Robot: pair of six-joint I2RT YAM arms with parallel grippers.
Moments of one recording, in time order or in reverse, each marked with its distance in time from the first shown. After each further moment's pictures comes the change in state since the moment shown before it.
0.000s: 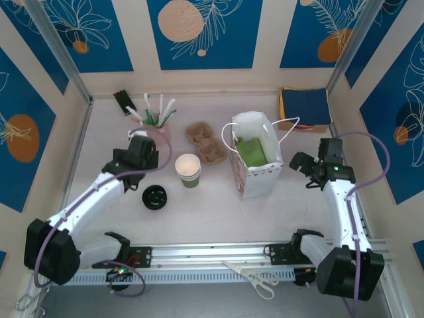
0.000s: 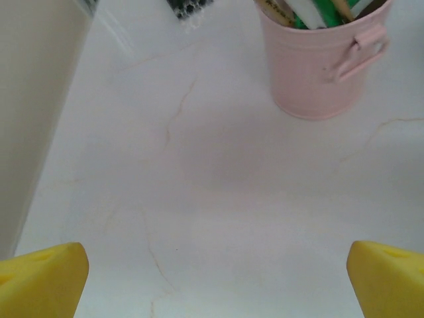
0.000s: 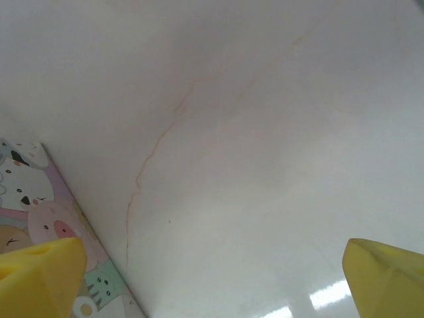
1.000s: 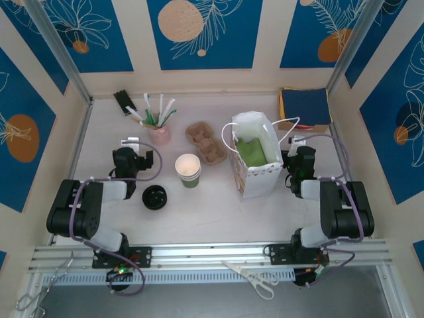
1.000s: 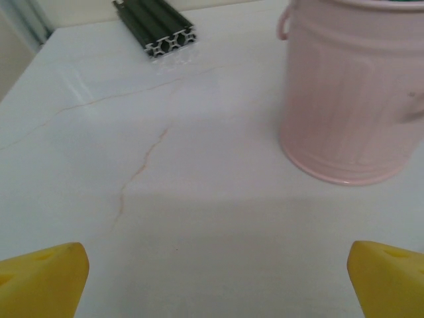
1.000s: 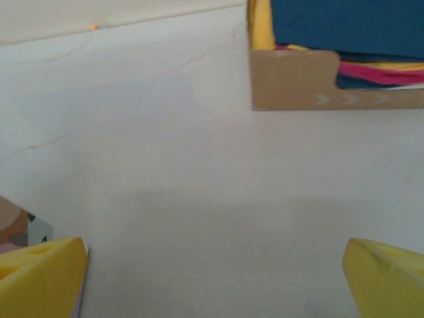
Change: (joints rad) left arm 0.314 0.378 -0.332 1.071 0.402 0.208; right arm 0.151 0.499 -0.387 1.417 -0.101 -0.248
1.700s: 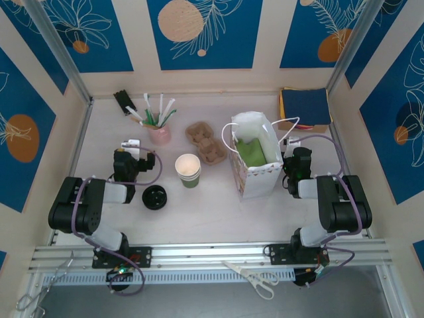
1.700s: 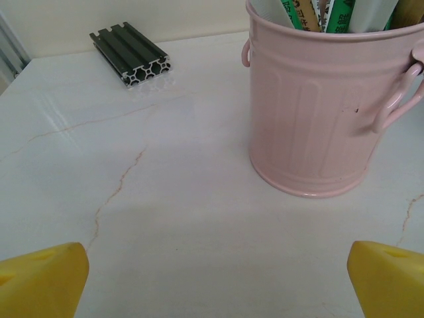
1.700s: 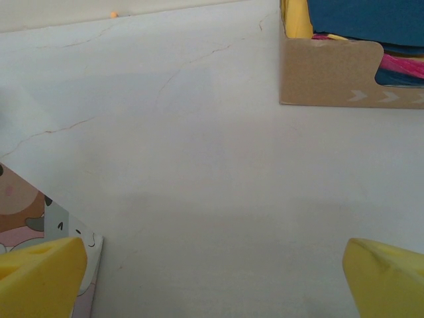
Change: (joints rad) left arm 0.016 0.038 -0.057 0.186 0.085 0.017; right arm 0.022 0.035 0.000 0.040 -0.015 -0.020
